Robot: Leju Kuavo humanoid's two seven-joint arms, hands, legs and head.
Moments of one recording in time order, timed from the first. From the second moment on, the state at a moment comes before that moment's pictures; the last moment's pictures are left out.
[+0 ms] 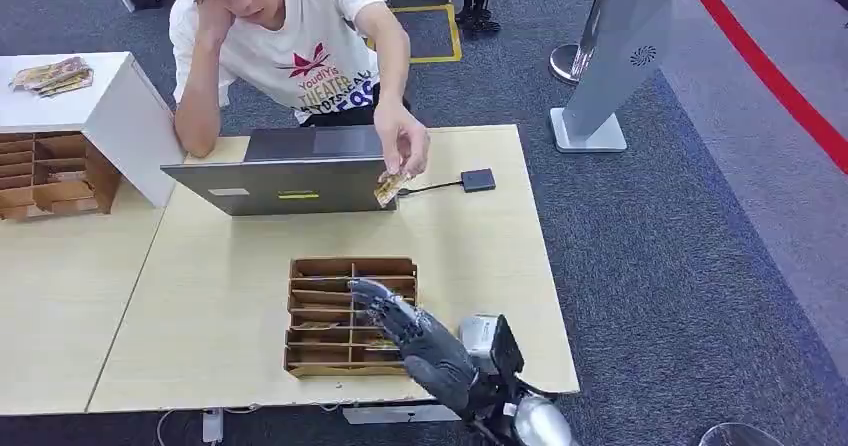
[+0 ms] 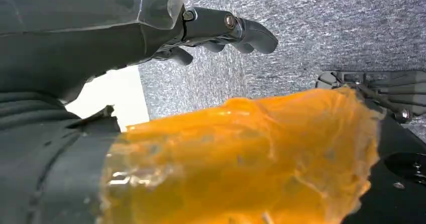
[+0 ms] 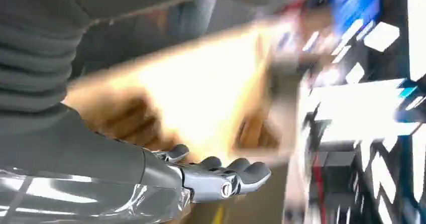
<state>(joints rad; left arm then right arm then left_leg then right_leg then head) -0.06 -0.17 0.90 -0.20 -0.91 0.09 0.03 -0.11 0.05 0.61 -1.45 -0.15 0.29 -0.32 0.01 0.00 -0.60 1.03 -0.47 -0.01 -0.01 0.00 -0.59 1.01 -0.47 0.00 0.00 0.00</state>
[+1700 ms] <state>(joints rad) -0.10 -0.17 0.84 -0.20 -1.02 0.06 0.07 -0.66 0.08 0.86 -1.10 1.50 -0.61 0.04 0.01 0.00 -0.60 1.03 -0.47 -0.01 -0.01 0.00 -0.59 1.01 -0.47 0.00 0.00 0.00</state>
